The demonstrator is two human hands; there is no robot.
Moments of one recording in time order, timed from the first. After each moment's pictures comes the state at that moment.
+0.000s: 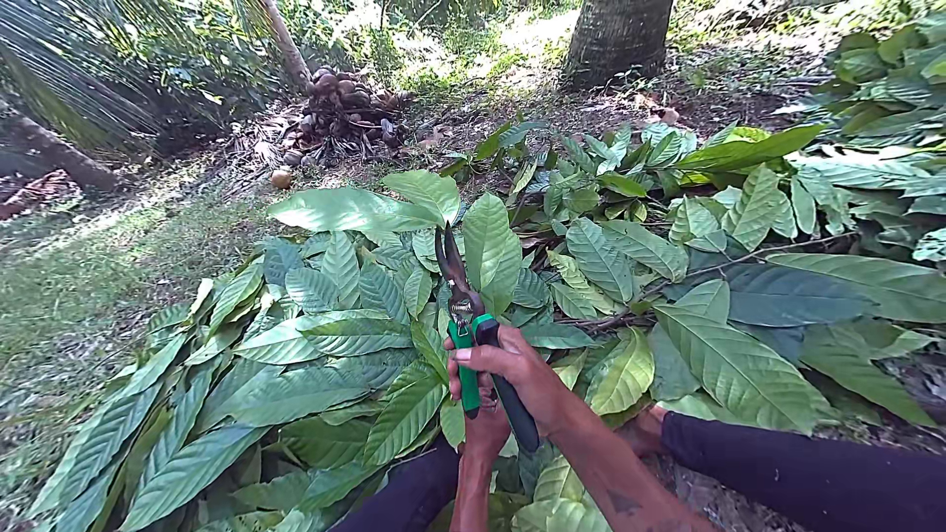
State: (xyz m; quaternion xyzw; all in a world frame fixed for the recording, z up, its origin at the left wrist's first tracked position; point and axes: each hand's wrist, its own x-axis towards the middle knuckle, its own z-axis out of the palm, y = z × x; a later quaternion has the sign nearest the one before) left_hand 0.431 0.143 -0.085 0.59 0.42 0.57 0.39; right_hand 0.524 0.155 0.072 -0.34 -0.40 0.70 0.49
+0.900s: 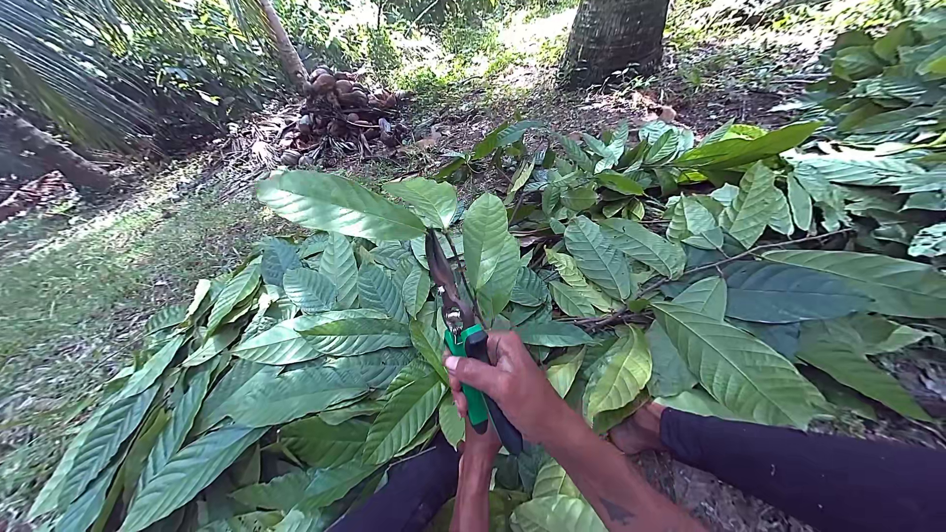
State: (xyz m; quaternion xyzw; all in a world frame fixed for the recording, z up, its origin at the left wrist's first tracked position) left_hand 0.432 0.160 -0.136 0.53 0.39 0.58 0.48; right_hand 0.516 0.149 0.063 -0.37 -0.45 0.63 0.51
